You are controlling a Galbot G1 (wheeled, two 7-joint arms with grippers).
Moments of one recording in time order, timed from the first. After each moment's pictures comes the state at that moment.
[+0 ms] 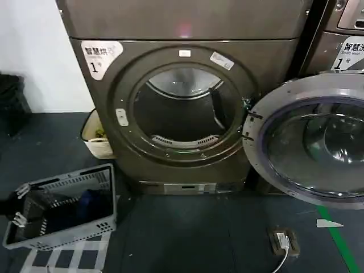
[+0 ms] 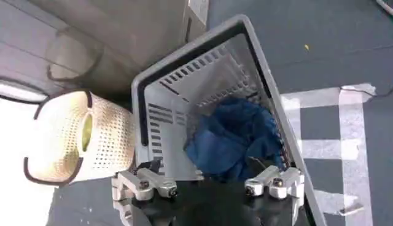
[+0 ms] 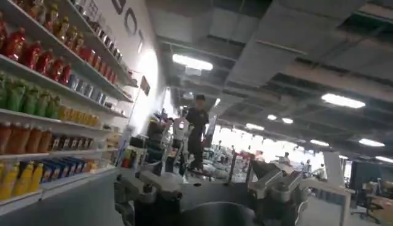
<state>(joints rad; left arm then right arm) 0.80 0.12 0.38 -1.44 -0.31 -0.43 0.42 -1.39 0.94 2.22 1.62 0.05 -0.43 -0.06</state>
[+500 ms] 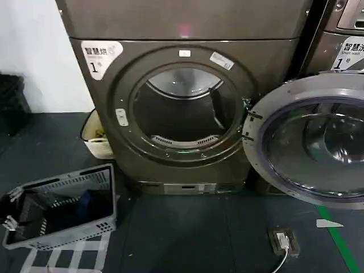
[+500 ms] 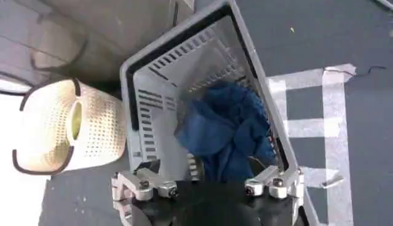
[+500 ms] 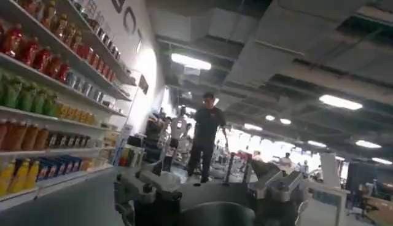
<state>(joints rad) 0.81 0.15 0.38 -1.41 -0.28 -0.43 0.45 -1.42 0.96 2.24 1.63 0.06 -0.42 -0.06</state>
